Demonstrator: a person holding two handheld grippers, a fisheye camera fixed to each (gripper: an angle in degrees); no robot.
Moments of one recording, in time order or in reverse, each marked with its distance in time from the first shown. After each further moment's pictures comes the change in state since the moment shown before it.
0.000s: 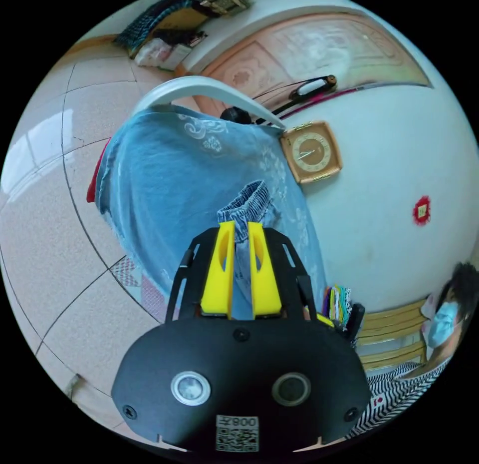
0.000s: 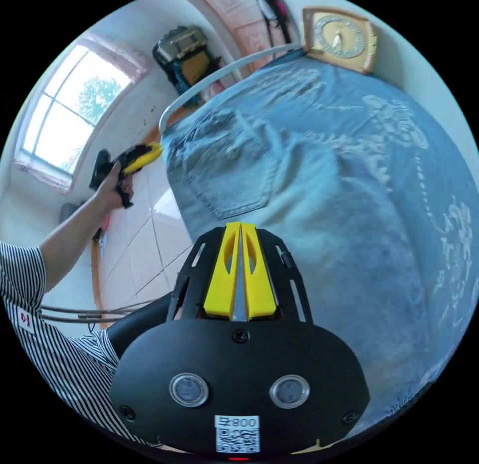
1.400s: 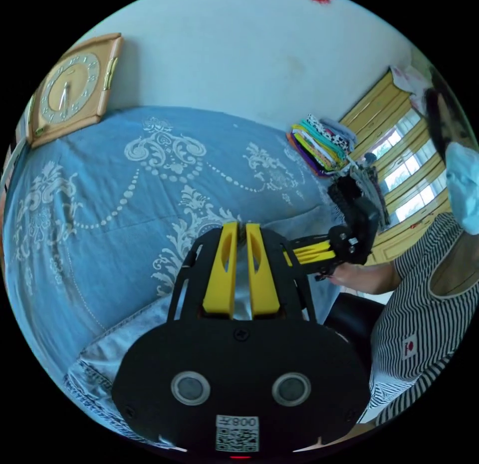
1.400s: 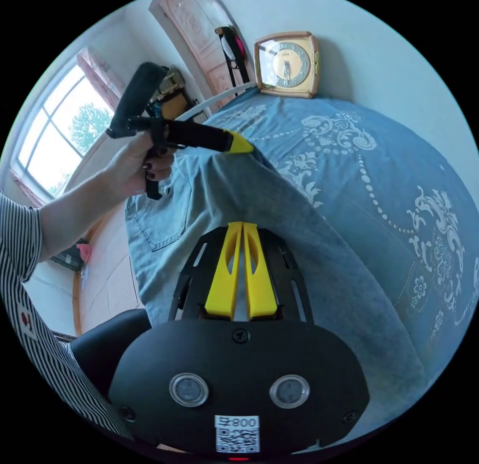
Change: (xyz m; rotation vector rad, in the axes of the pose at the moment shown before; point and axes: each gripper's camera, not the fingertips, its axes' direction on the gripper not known) left arm 0.261 0.128 0.482 -0.627 0.120 1.083; right arm 0.102 0.013 -0.038 0.299 0.105 0.067
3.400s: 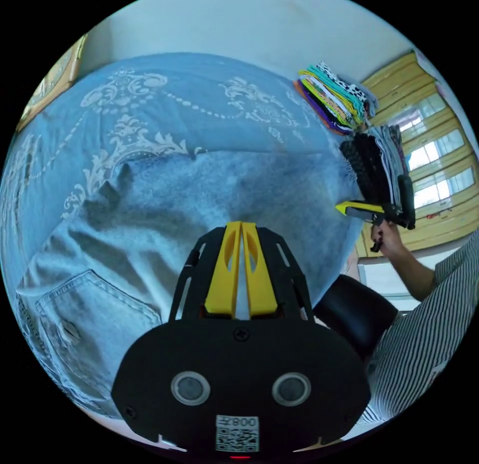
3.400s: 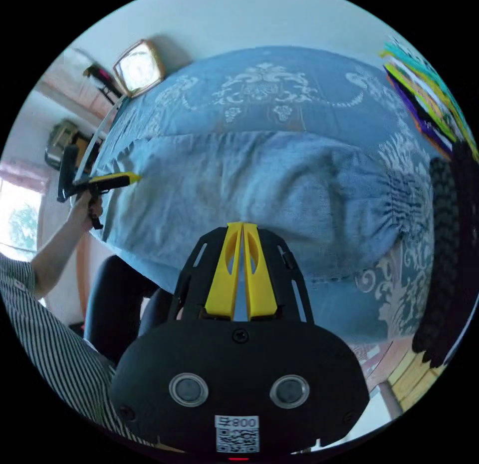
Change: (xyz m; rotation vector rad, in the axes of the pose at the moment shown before) left arm 0.128 0.202 0.527 -0.233 -0.068 -0.054; right arm 0.146 0.329 -0.129 -0.129 0.260 0.551
